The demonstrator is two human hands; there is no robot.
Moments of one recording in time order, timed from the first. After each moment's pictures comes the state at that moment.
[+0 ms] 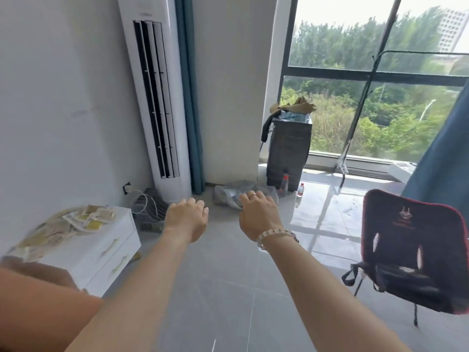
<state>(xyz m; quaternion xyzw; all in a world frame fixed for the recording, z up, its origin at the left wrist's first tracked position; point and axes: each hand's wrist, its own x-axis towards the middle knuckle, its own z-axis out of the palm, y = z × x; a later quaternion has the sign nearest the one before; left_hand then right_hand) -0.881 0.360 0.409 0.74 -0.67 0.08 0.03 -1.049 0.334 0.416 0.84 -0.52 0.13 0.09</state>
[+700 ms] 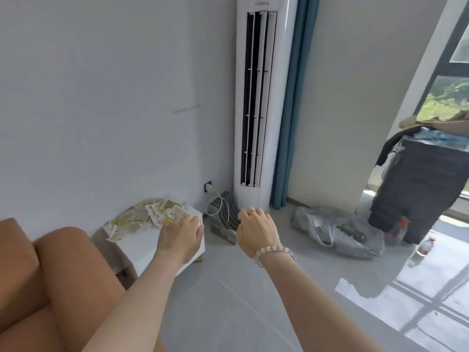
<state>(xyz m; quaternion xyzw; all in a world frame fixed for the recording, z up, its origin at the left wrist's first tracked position) -0.696 0.224 0.356 0.87 -0.48 0.09 -0.01 -0.838 0.116 0.369 0.94 -0.32 0.14 -0.01</state>
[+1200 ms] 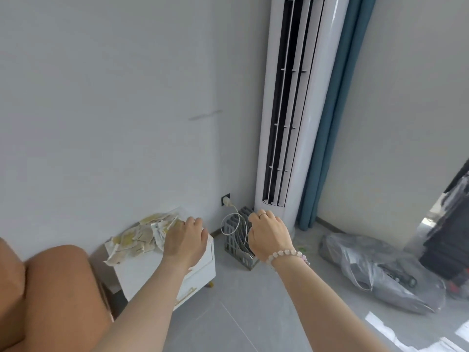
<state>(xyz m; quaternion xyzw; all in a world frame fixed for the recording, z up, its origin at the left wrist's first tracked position) -0.562 0.054 0.346 0.91 -0.40 0.10 0.01 -0.697 -0.080 0.367 0.96 -0.25 0.13 -0.02</state>
